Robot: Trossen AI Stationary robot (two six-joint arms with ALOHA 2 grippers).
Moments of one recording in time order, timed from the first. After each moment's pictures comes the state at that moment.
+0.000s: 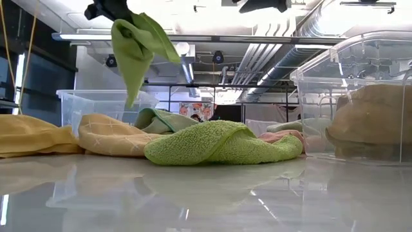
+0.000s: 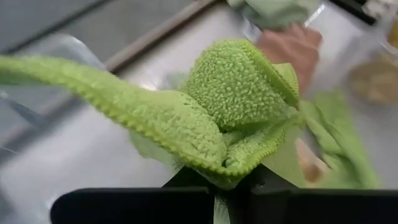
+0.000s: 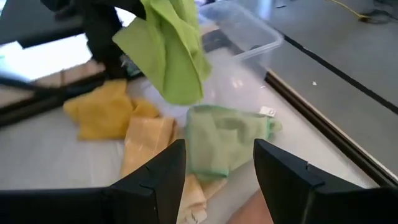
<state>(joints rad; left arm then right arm) 0.08 1.11 1.29 -1.06 -0.46 -0.54 0.05 1.36 1.38 -0.58 0.41 0.34</state>
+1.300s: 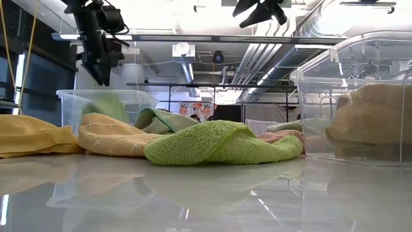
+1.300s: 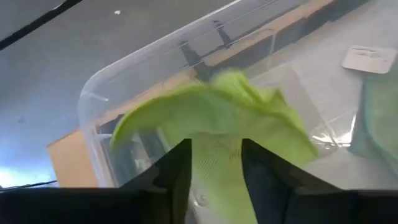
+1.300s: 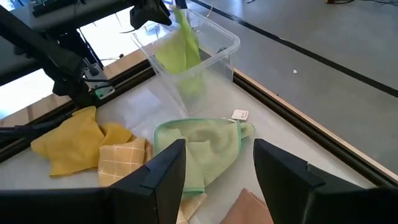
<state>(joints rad) 1.00 1.22 1.14 -0.96 -0.23 0.01 -0.10 1.36 1.38 -0.57 0.37 0.40</state>
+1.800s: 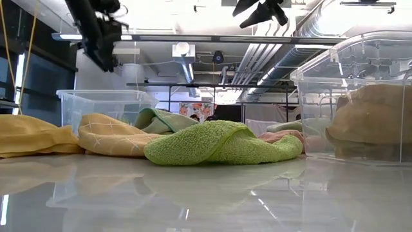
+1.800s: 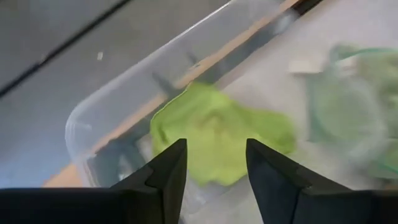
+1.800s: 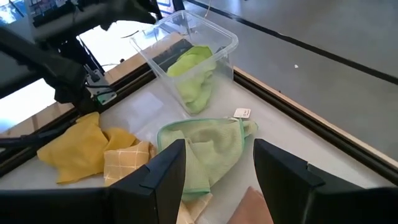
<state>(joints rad) 0.88 1.08 1.14 -0.97 -0.20 0.08 -0.11 1.36 1.38 -0.57 0.37 0.46</state>
